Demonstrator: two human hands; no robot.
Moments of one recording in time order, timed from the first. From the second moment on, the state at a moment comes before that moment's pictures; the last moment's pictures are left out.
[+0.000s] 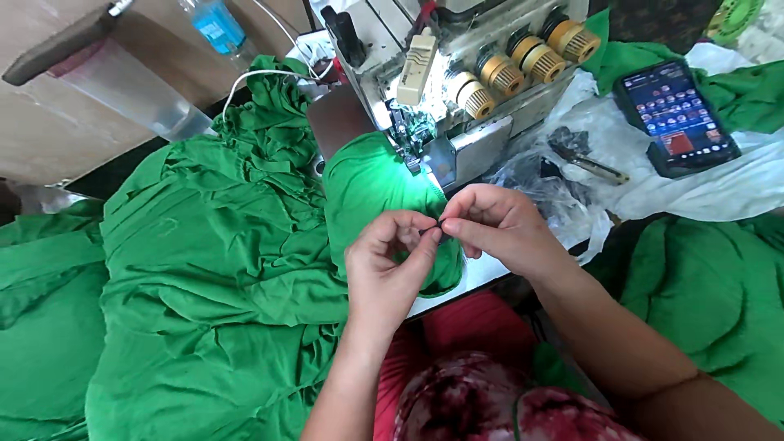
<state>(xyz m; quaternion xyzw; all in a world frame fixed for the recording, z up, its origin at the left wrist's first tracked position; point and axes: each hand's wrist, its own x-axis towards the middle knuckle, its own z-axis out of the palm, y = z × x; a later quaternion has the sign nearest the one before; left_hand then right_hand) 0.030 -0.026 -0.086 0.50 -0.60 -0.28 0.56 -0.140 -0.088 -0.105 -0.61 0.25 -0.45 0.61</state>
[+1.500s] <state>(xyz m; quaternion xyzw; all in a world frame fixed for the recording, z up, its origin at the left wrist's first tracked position) 0.052 -0.082 -0.063 0.53 -0.81 -0.01 0.27 -0.152 -0.096 -0.112 -0.68 0.41 -0.31 0.52</state>
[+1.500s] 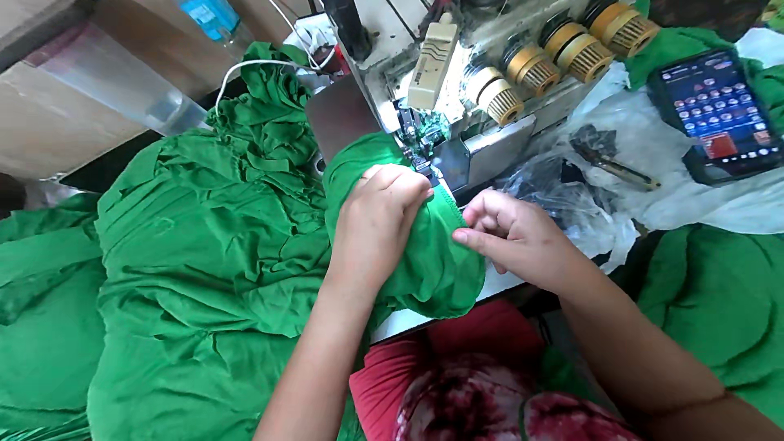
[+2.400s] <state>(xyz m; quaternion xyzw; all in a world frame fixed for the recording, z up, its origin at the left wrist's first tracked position) 0.061 -0.088 -0.075 0.61 -0.76 -0.03 0.23 -0.171 -0.098 -0.114 -0.80 0.37 -0.35 0.32</state>
